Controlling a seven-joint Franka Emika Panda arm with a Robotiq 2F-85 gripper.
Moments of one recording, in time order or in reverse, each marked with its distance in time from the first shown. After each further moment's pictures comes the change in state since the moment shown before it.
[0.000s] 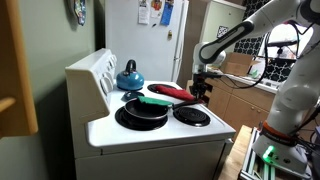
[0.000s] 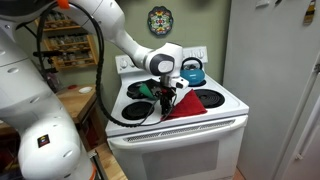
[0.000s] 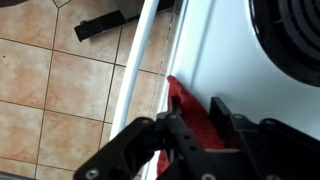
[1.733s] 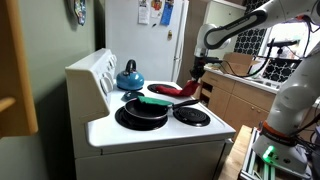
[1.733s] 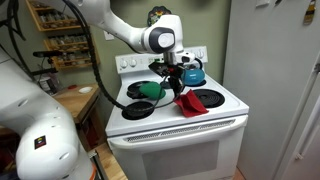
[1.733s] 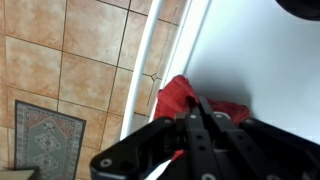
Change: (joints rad) arm -0.053 -0.127 0.017 0.106 -0.152 -0.027 0.003
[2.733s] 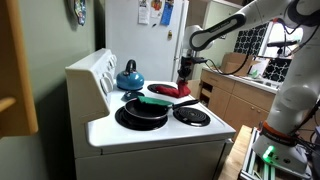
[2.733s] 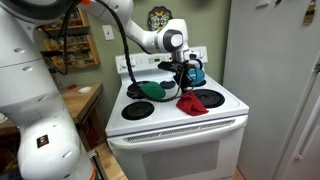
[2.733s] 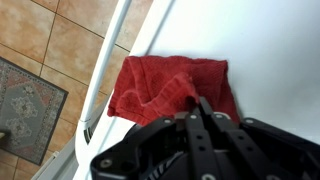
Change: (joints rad) arm 0.040 0.236 0.024 0.228 -0.062 0.016 -0.093
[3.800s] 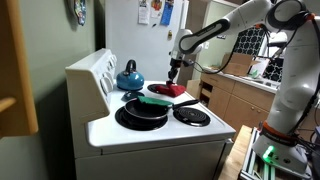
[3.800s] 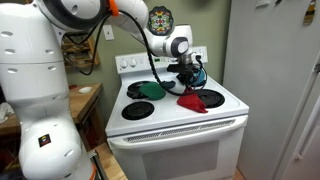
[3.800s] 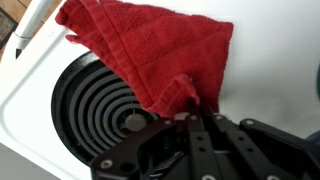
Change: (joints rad) arm 0.028 0.191 0.002 0.161 0.077 0.127 -0.373
